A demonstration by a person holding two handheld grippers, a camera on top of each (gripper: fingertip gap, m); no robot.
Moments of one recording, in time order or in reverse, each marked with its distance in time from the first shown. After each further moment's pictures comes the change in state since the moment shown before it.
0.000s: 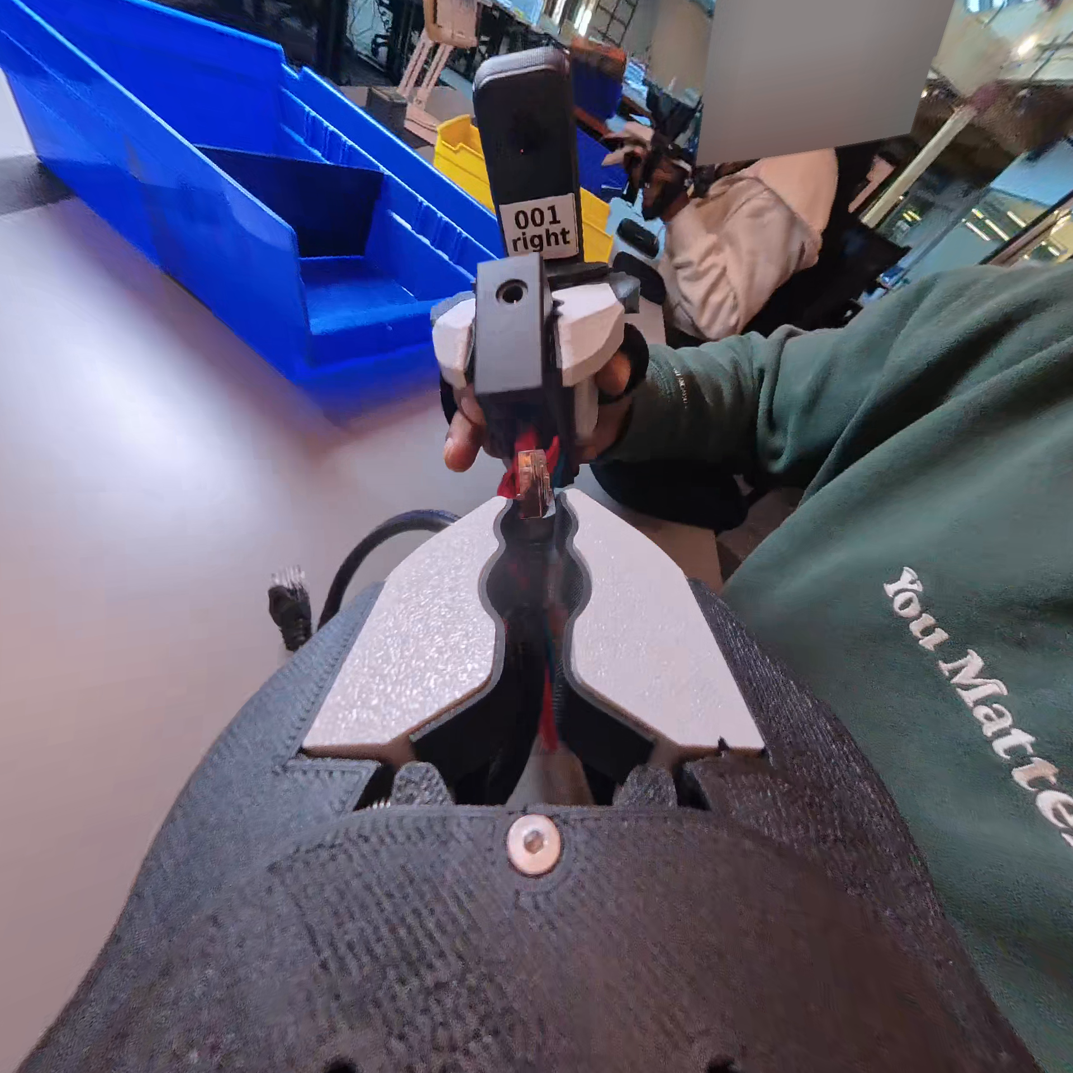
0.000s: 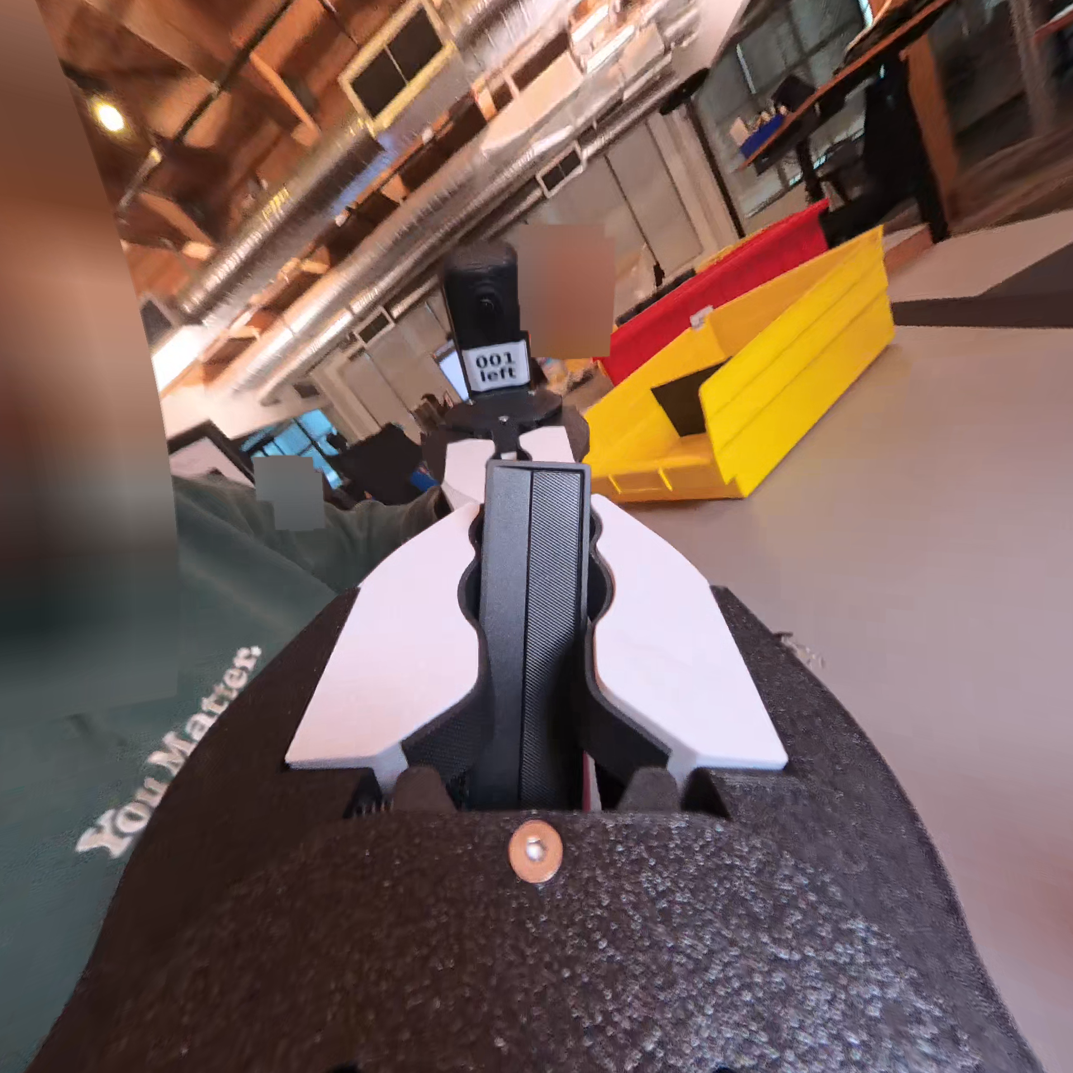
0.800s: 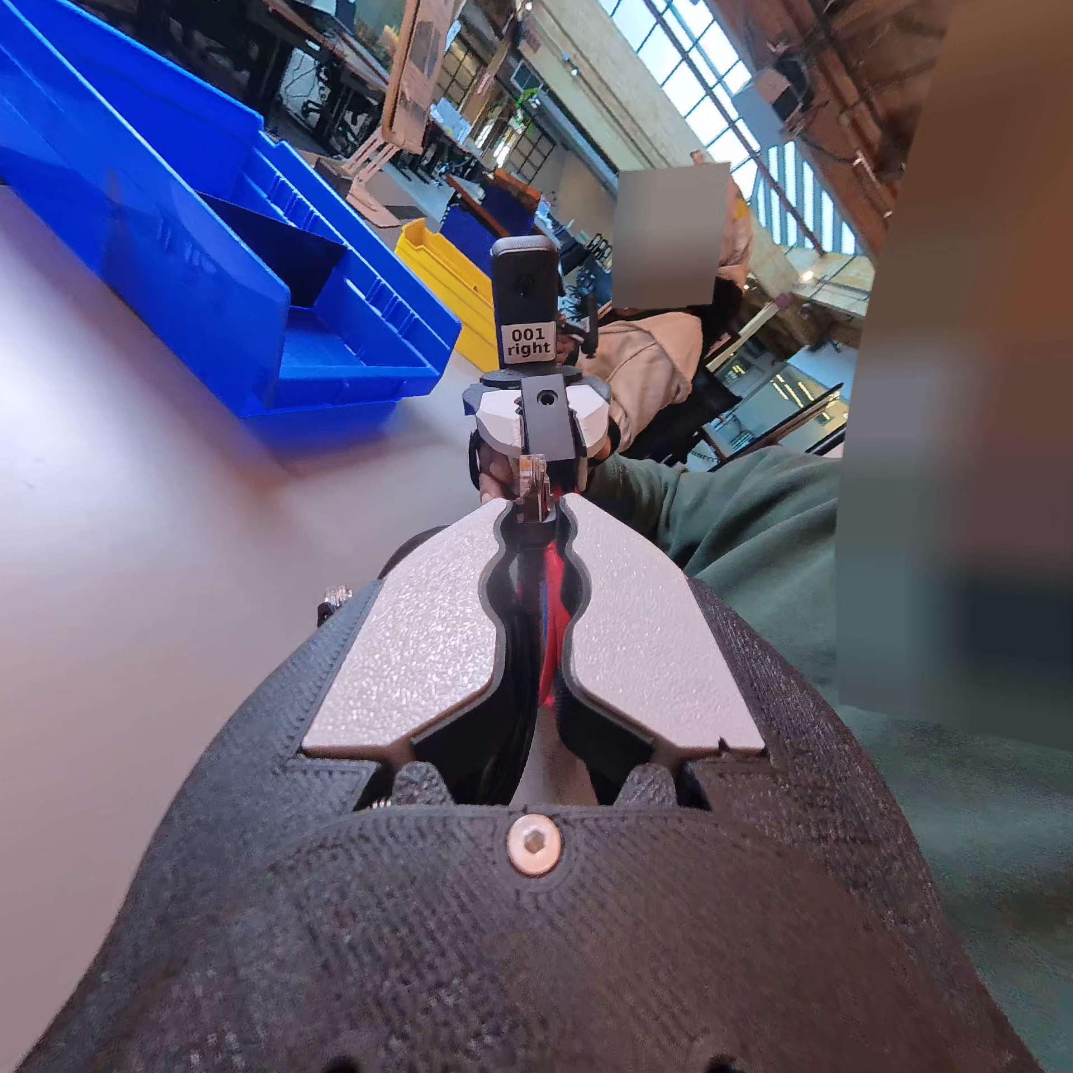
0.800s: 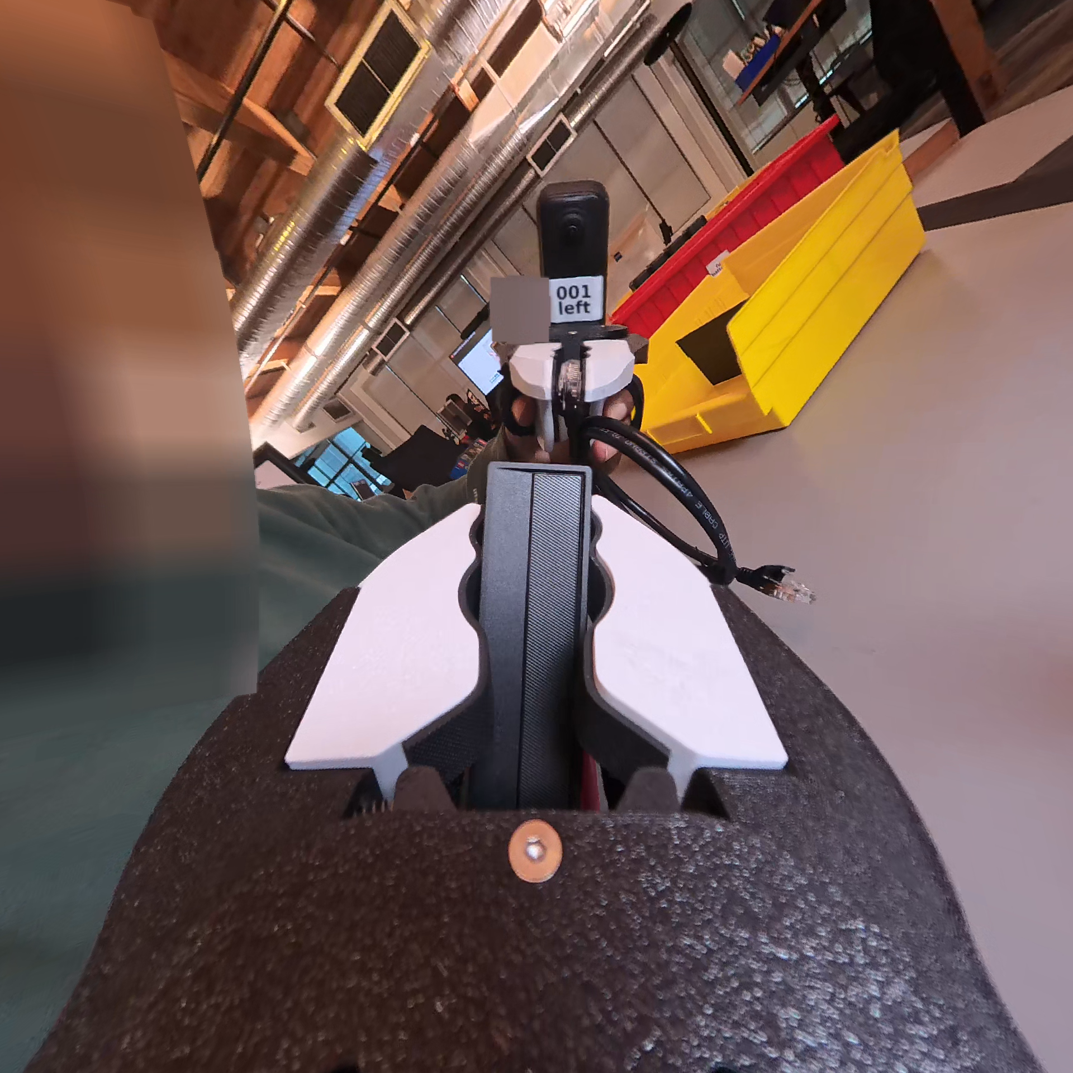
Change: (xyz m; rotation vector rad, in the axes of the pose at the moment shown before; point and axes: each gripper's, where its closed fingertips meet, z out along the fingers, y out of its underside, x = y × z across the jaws) left arm -0.003 -0.035 -0.025 0.144 0.178 -0.231; right arm -0.025 0.007 -0.035 -0.029 0.000 0.164
